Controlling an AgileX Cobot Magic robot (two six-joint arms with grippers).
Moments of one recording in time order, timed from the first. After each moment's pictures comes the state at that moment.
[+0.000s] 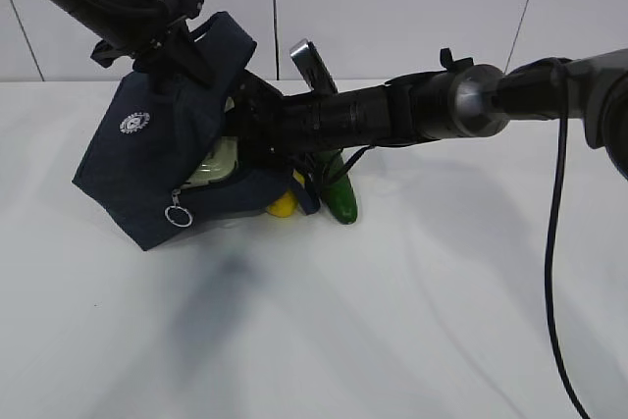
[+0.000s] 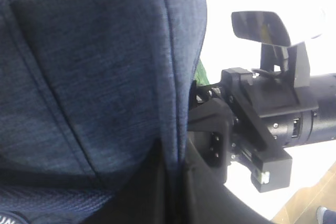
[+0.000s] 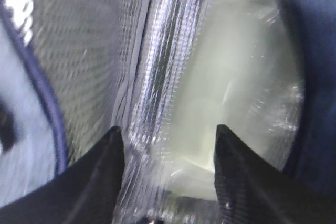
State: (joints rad) left arm -0.18 2.08 -1.81 -0.70 1.09 0.30; right arm 0.41 2.42 -1.75 1.71 0.81 -0.89
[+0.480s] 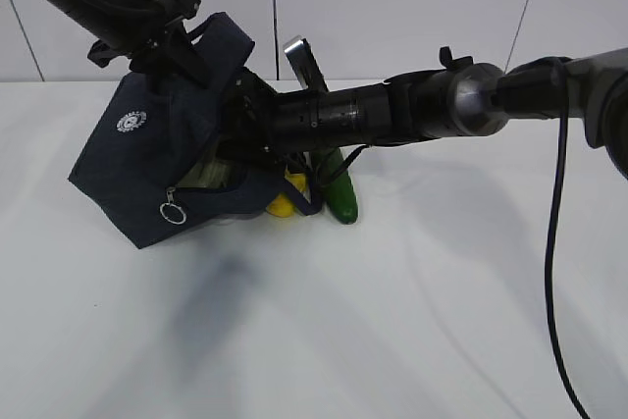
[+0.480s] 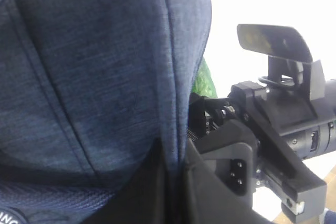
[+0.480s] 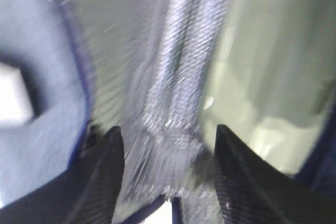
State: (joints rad) left arm -0.18 2.08 -1.81 -0.70 1.09 0.30; right arm 0.42 2.42 -1.75 1.71 0.91 -0.89
